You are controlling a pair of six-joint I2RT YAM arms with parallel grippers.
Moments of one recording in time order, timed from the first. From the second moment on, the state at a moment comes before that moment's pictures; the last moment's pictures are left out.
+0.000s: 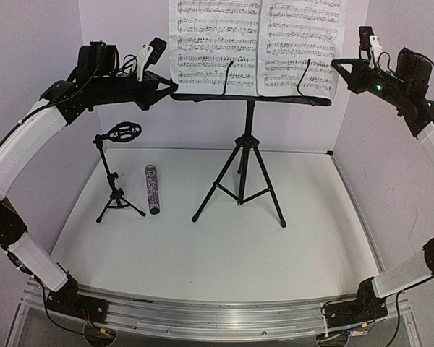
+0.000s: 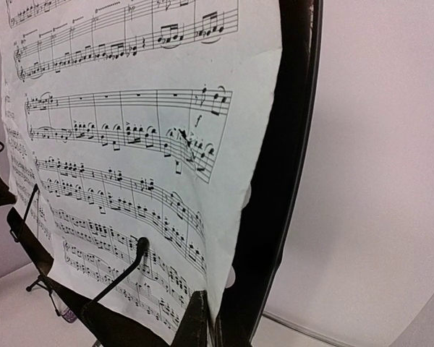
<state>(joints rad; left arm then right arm) -0.58 1.54 1.87 -0.52 0.37 0.16 0.12 1.35 1.75 -0.34 -0.49 -0.02</state>
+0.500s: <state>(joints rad) -0.58 1.54 1.86 -0.52 0.37 0.17 0.12 1.34 1.74 -0.34 -0.47 -0.03</state>
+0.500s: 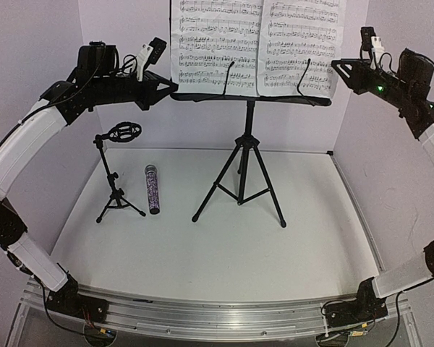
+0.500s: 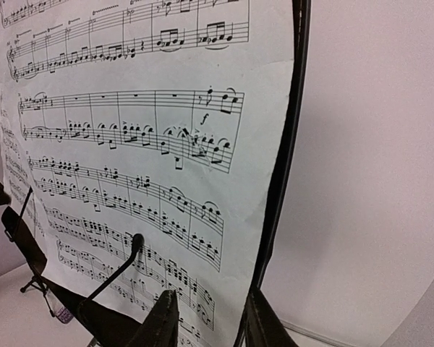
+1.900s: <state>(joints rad) -0.41 1.06 1.47 -0.48 0.17 0.01 0.12 0.99 1.34 -0.64 0.07 0.25</state>
